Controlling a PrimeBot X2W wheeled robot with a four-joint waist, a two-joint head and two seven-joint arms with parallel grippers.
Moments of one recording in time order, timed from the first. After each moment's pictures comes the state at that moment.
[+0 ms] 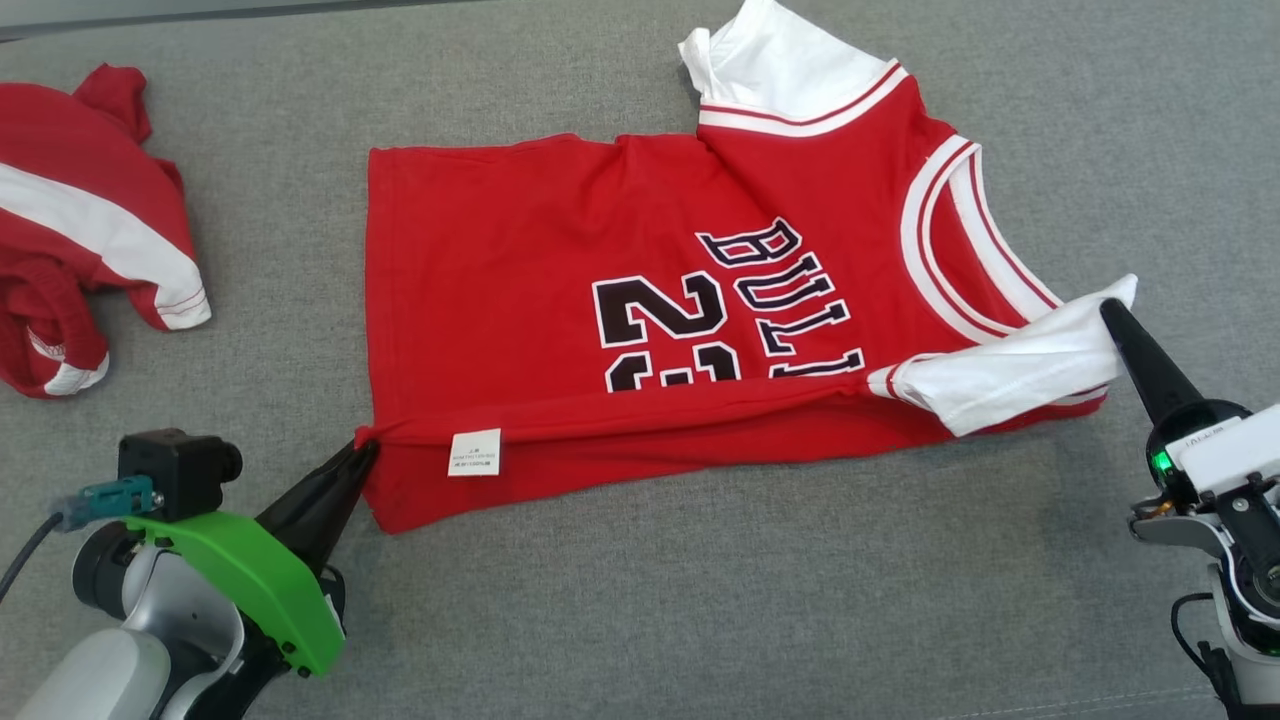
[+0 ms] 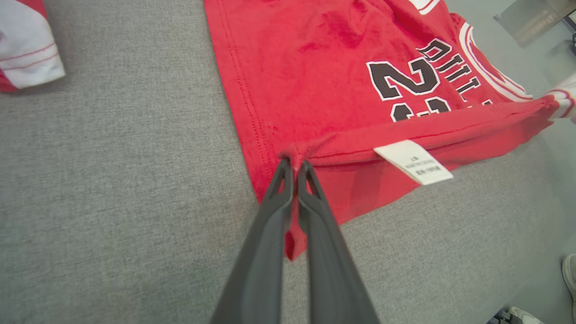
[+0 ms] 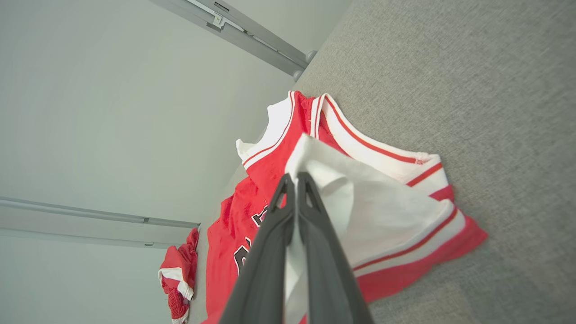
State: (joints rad) left arm -0.13 0.53 -0.45 -0.12 -0.87 0.01 0.17; right arm -0.03 -0.19 -0.06 -0.16 1.17 -0.09 0.28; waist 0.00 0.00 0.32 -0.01
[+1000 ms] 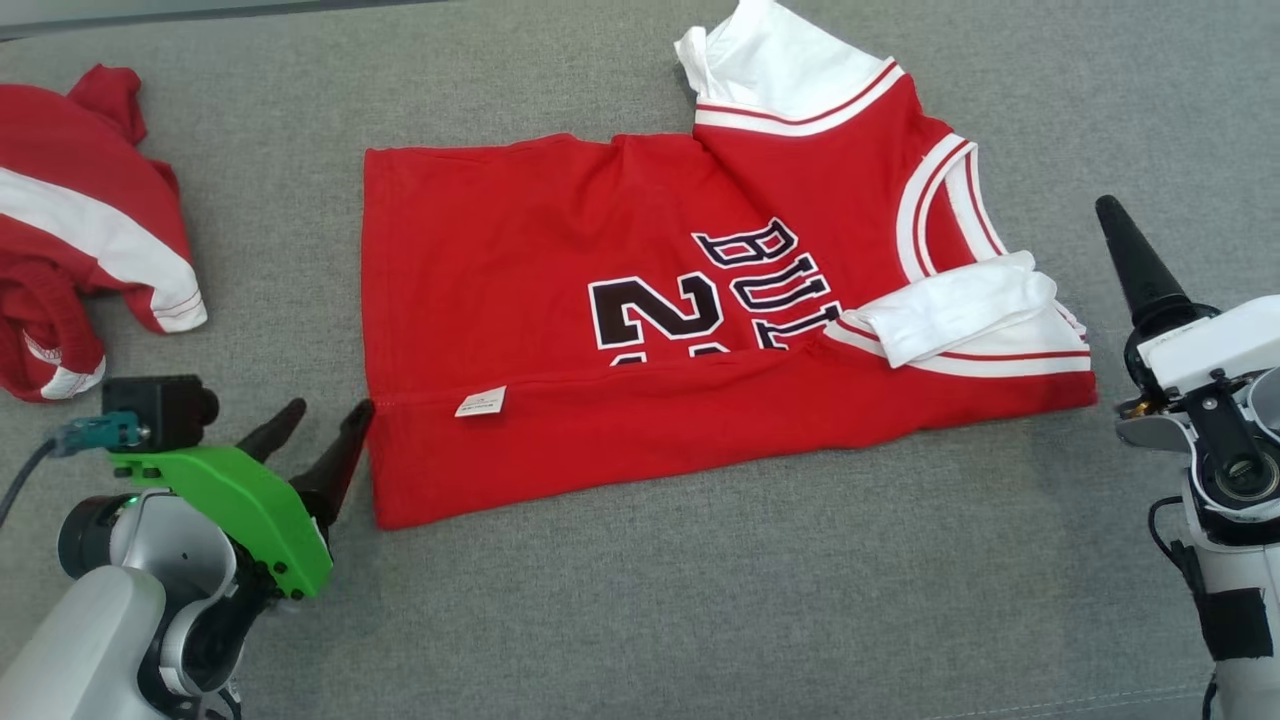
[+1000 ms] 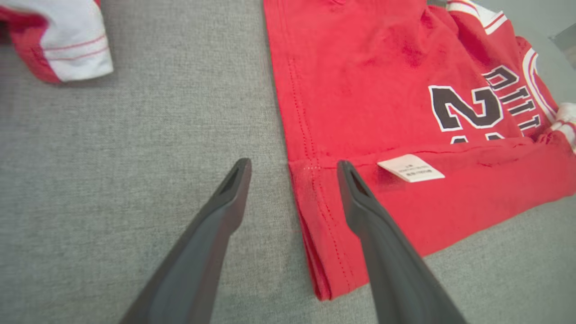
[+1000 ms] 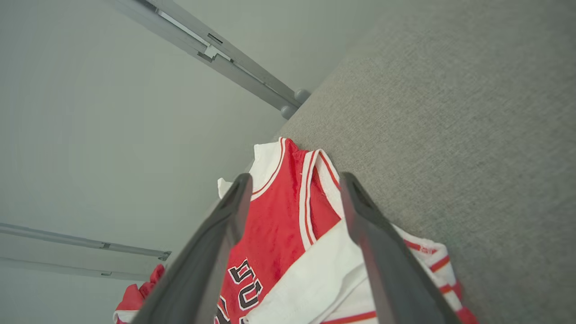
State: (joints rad) left arm -0.26 0.45 -0.44 0.06 -0.90 0.08 0.25; right arm -0.26 -0.19 -0.02 0.07 1.03 -0.11 0.20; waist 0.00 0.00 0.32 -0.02
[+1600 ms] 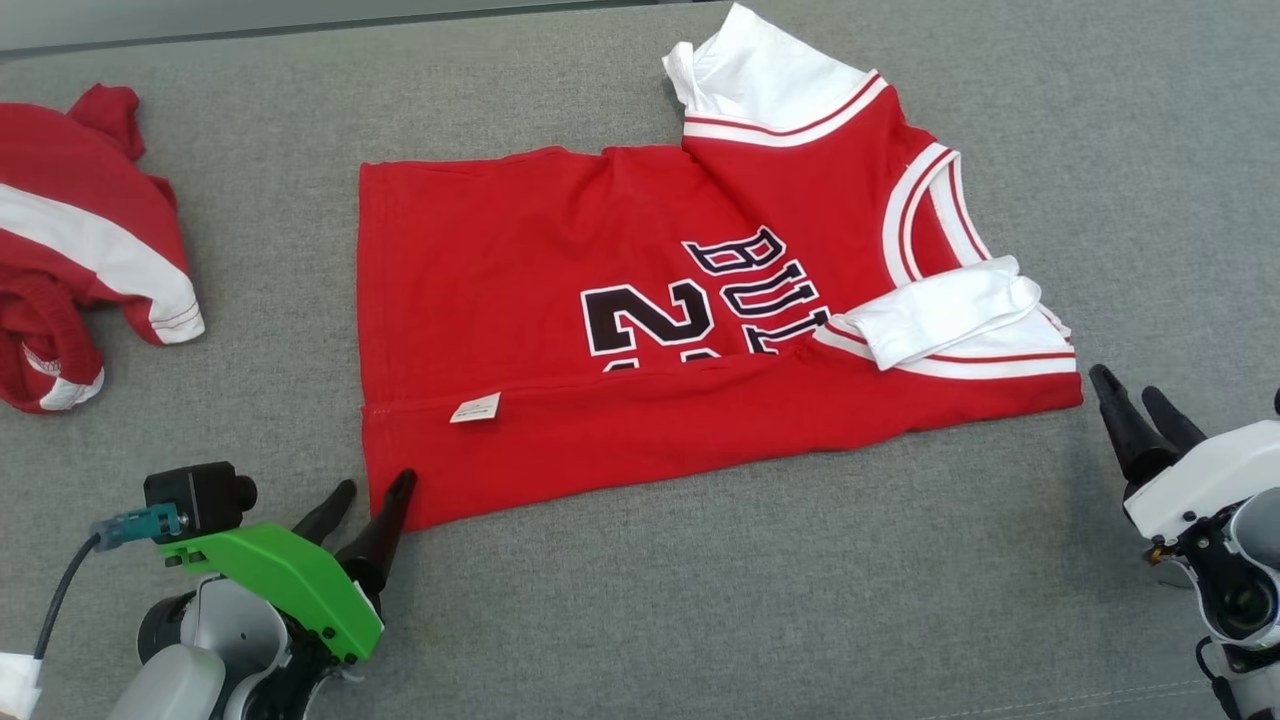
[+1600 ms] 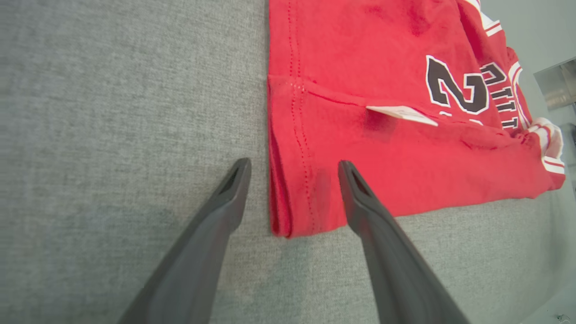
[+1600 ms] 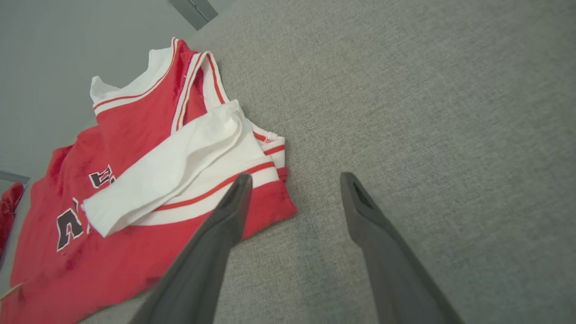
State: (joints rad) left arm -0.12 0.34 -0.40 0.07 -0.98 0.11 0.19; right arm -0.07 -0.33 0.07 0.13 0.84 -0.07 0.19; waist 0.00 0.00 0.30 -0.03
